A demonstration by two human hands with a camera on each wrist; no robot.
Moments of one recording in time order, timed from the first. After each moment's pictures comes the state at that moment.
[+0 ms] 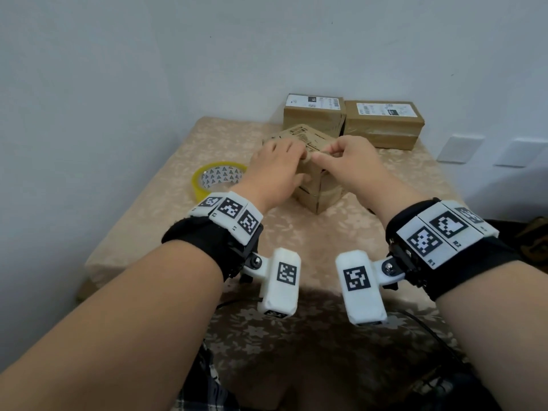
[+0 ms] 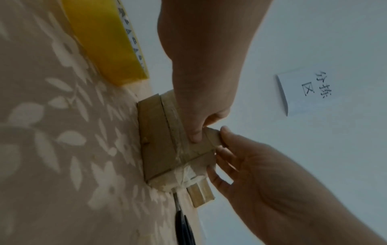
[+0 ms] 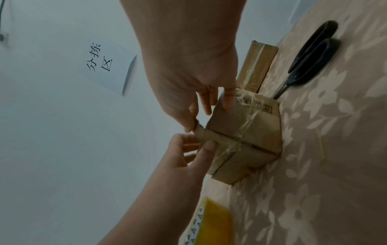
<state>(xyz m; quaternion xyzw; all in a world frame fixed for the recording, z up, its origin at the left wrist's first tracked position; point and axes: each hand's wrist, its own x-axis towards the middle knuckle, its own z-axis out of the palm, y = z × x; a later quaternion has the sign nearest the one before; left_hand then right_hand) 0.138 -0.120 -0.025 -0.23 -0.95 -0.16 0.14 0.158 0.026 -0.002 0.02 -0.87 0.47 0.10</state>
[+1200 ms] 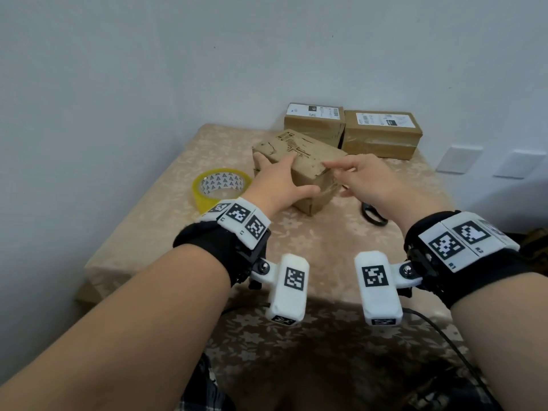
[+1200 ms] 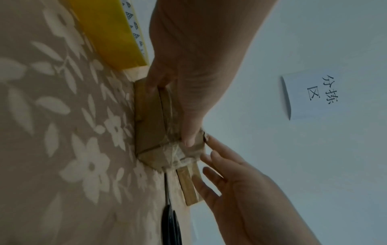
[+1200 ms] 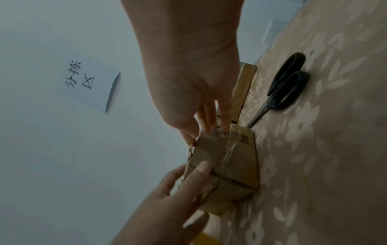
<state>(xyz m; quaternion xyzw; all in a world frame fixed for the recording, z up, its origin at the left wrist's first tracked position) 0.137 -0.110 -0.025 -0.06 -0.95 -0.30 -0.03 0.157 0.057 -0.002 0.04 -0.89 0.45 0.02</state>
